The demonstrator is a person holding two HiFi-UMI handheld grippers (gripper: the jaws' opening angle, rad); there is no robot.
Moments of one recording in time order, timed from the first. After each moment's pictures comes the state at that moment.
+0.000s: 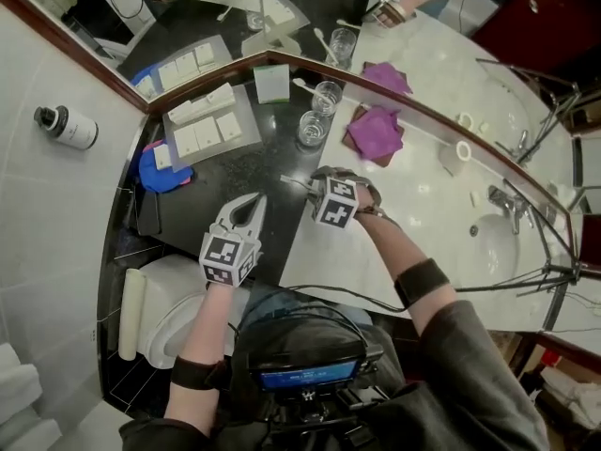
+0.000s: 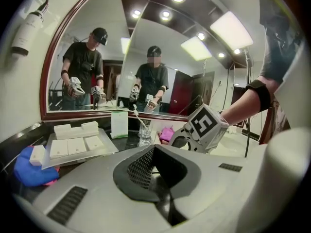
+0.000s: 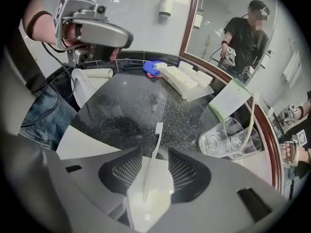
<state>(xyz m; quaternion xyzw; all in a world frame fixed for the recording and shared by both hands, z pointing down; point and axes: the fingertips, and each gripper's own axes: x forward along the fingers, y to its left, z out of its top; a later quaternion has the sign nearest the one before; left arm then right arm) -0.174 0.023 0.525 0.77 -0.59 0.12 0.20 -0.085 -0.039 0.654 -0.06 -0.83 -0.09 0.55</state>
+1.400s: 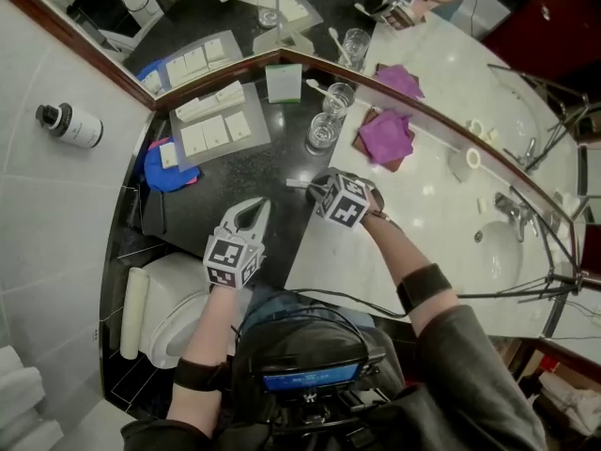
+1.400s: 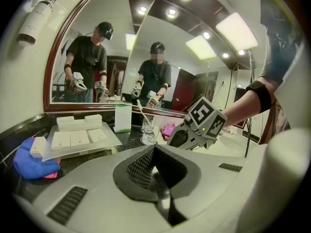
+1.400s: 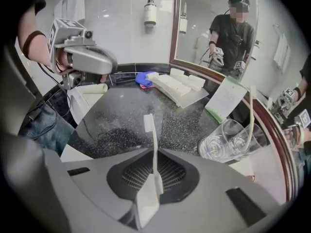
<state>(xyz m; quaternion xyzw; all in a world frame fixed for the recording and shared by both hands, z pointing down) -0.190 0.027 0.547 0.77 -0.59 0.12 0.23 -0.114 -0.045 0.650 -0.04 -0.86 -0.02 0.50</state>
